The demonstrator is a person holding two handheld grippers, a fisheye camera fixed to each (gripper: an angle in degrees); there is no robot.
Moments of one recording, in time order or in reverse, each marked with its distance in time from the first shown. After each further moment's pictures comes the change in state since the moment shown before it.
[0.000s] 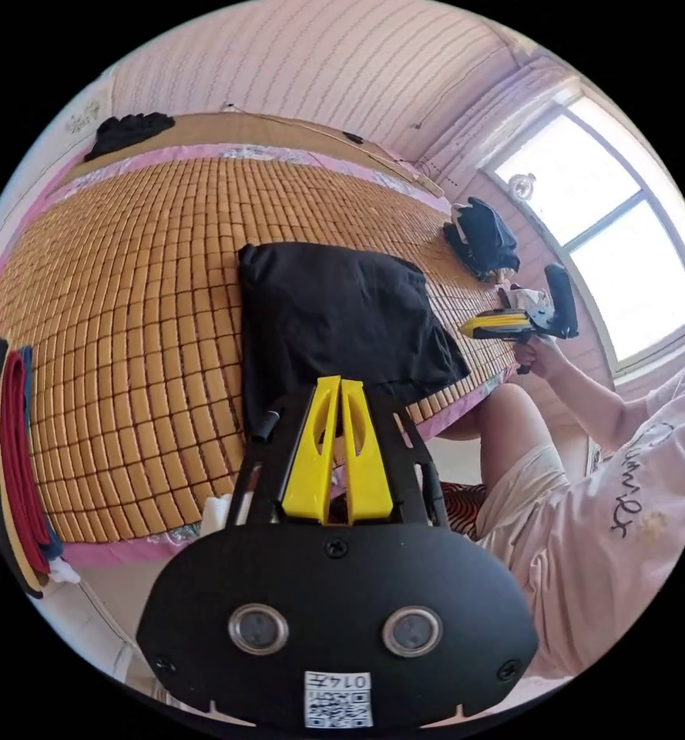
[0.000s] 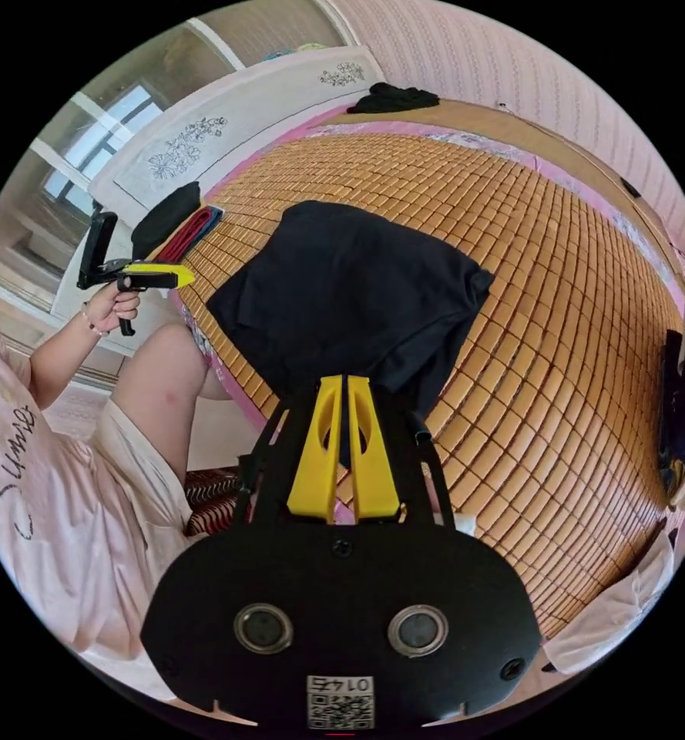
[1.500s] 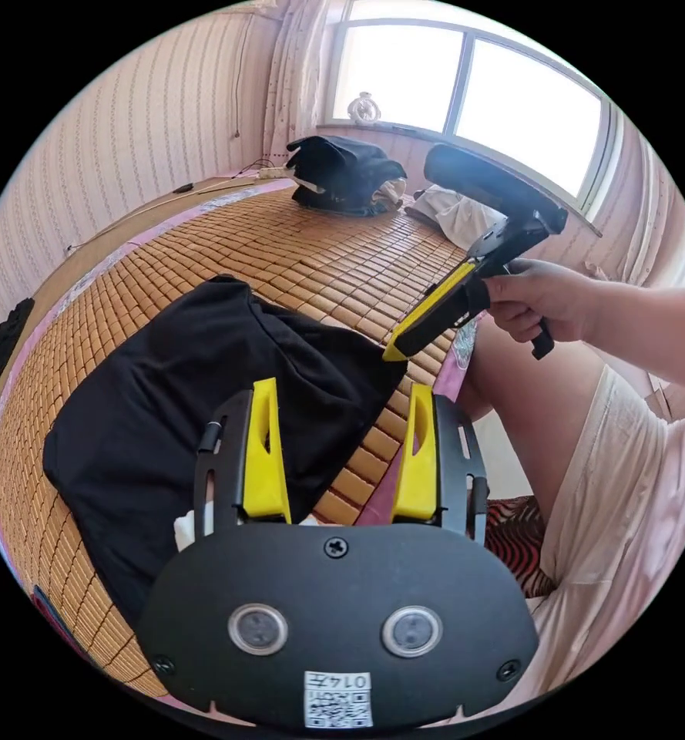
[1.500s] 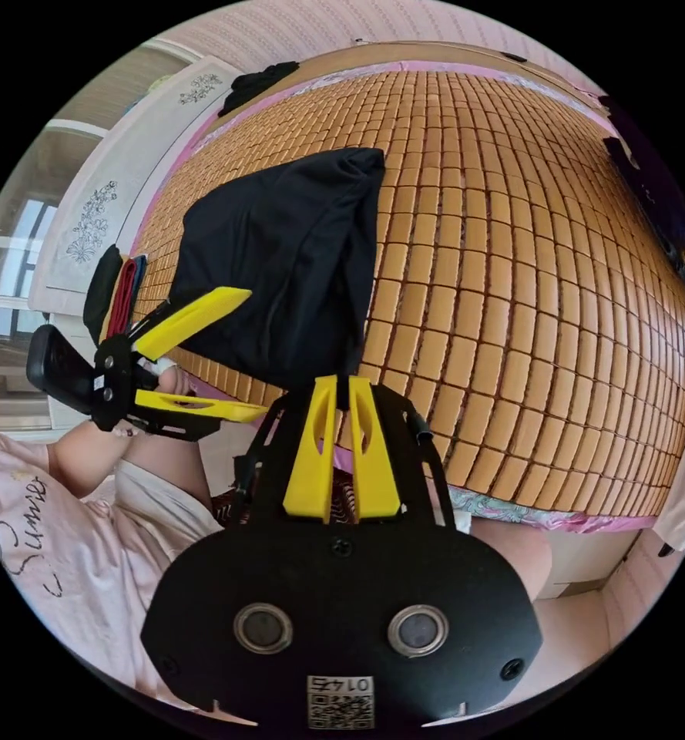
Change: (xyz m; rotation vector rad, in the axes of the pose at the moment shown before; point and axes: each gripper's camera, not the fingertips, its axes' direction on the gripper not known) left arm 0.262 0.013 0.129 0.007 -0.026 0.559; right arm 0.126 0.132 -0.012 -0.077 -0.143 0.474
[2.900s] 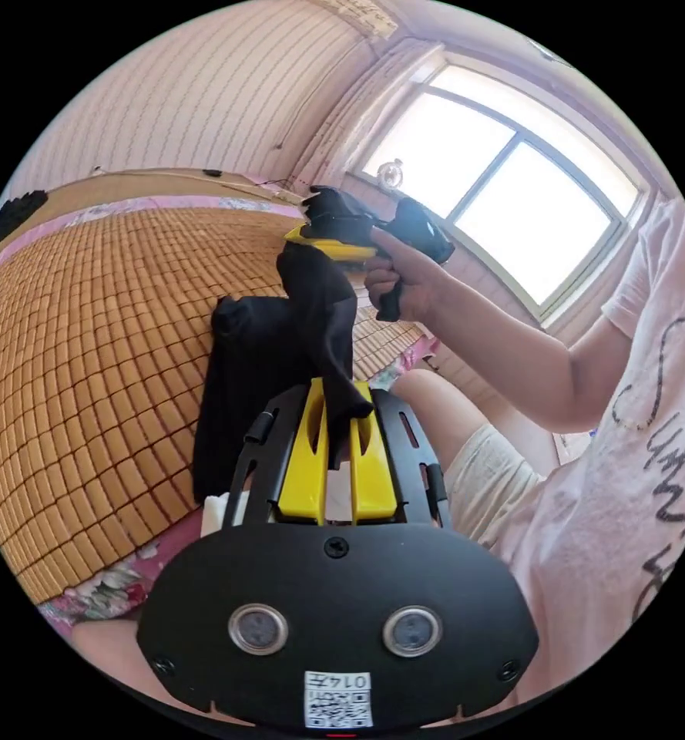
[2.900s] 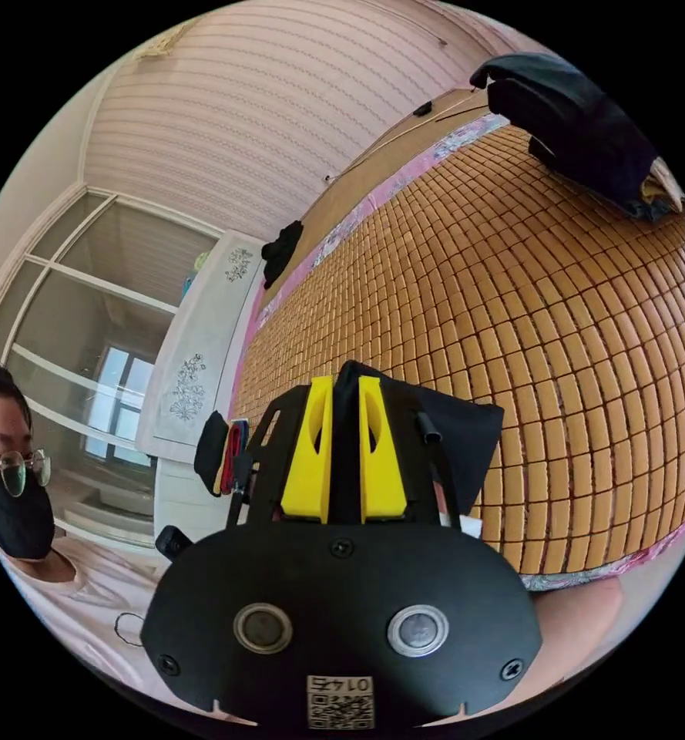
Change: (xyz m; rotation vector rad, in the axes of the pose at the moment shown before) left arm -0.038 0.066 -0.062 0.167 0.213 -0.374; right arm 0.092 -0.050 -0.112 0.469 -0.331 0.212
